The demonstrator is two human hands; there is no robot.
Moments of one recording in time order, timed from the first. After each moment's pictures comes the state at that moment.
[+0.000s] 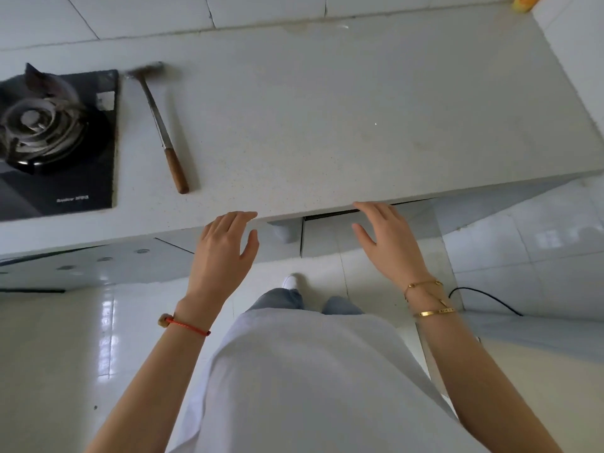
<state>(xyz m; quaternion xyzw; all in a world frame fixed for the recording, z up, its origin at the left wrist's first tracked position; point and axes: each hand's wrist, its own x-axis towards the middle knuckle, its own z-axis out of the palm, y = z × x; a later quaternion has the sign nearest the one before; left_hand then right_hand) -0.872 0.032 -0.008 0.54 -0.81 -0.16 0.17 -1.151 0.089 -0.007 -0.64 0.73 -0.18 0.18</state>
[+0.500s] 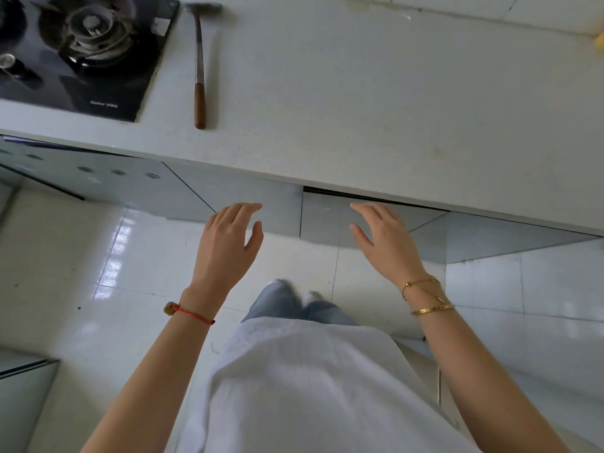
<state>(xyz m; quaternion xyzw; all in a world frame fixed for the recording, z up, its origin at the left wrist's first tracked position) -0.938 0.140 -0.014 0.66 -0.72 -0.12 0.18 -1.213 0.119 -0.012 -0.75 0.62 -0.11 0.22</state>
